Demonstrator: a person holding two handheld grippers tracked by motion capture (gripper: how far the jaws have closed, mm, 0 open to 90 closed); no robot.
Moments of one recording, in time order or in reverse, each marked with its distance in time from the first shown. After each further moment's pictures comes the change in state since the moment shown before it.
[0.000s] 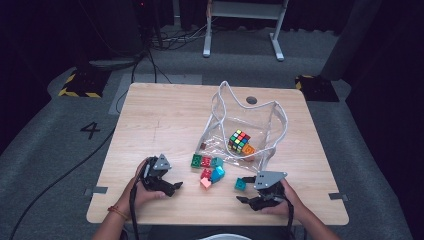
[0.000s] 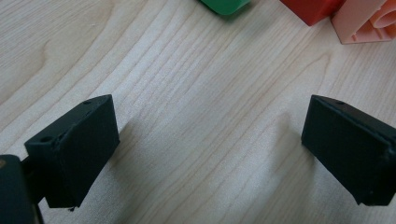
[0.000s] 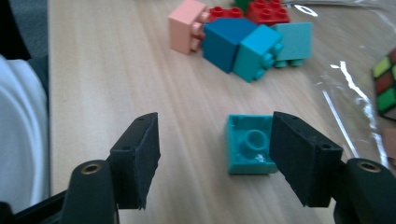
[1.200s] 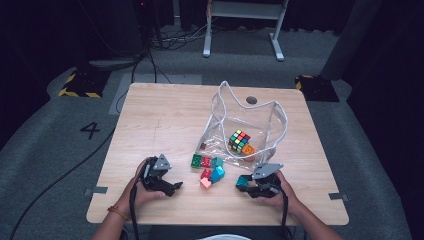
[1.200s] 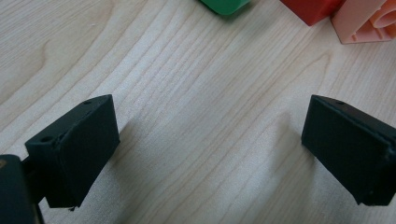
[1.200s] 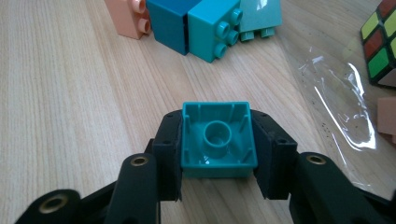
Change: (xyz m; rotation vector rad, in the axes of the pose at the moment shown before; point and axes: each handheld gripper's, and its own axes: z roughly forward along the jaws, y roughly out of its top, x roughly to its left) left arm 0.000 0.000 0.000 0.000 0.004 0.000; right arm -0.026 -0.014 0.023 0.018 -0.013 0.091
